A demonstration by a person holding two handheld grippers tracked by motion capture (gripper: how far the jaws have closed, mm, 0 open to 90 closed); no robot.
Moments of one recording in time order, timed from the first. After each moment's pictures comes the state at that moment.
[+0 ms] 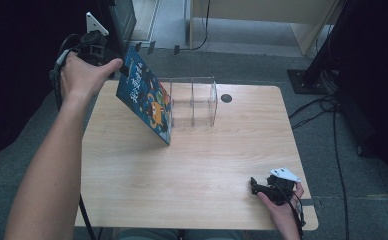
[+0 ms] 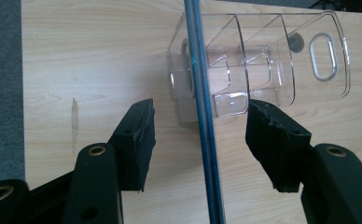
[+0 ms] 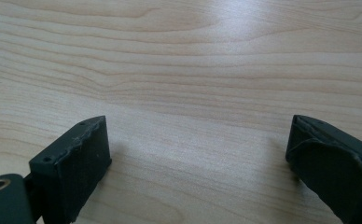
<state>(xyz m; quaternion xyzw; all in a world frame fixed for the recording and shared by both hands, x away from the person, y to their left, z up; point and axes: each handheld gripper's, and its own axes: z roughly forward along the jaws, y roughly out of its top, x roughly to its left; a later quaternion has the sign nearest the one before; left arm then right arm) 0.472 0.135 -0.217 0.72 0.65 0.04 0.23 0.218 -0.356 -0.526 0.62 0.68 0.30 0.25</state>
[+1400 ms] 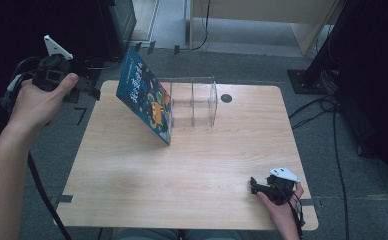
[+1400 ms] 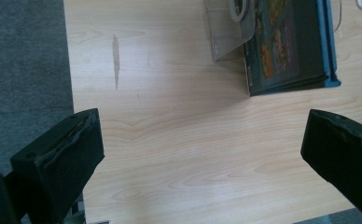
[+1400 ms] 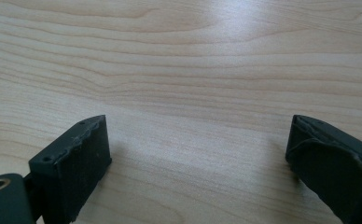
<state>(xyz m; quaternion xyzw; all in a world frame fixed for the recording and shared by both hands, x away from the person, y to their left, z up) 0.400 0.210 -0.225 0.73 0.65 0.02 0.19 0.219 -0.355 -0.525 0.62 0.68 0.30 0.25</state>
